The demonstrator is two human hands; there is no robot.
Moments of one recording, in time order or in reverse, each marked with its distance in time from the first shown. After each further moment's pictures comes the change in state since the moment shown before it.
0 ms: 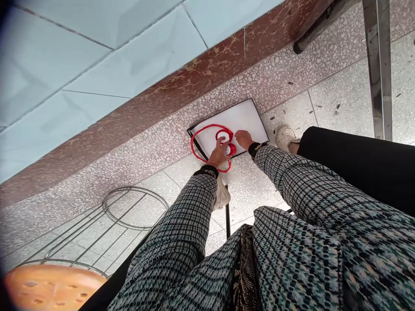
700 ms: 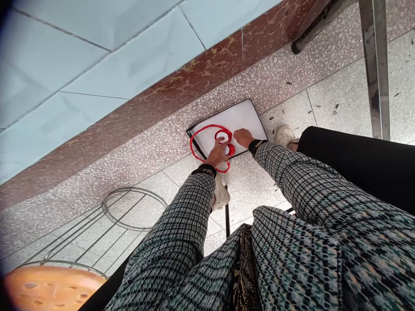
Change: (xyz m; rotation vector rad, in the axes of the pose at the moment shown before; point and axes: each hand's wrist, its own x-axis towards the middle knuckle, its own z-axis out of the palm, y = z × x) left_hand 0.002 -0.006 -0.004 -0.045 -0.030 0.025; right_hand -0.002 -0.016 -0.023 -0.530 -0.143 -0.134
